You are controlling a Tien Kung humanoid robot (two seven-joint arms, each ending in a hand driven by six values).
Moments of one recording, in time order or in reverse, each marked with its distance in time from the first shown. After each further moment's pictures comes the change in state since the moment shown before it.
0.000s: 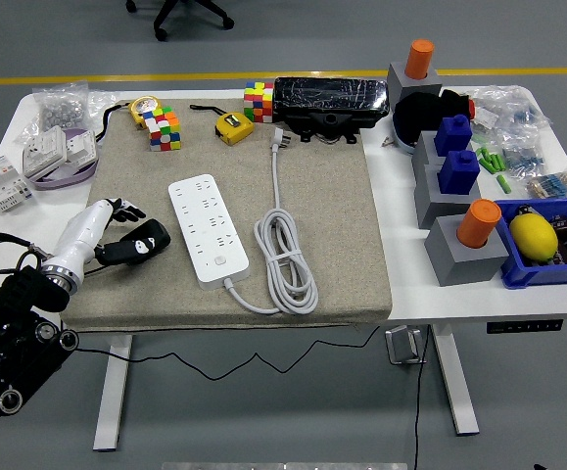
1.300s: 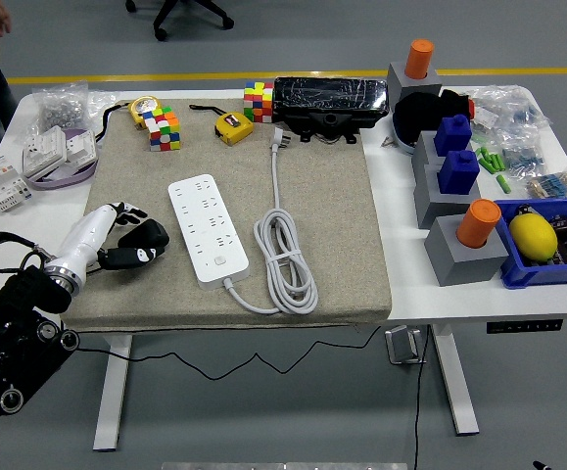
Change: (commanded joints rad) left arm -0.004 0.000 0.007 0.009 0.013 -0.021 0.011; right arm 0.002 0.000 0.000 0.001 0.001 0.000 0.001
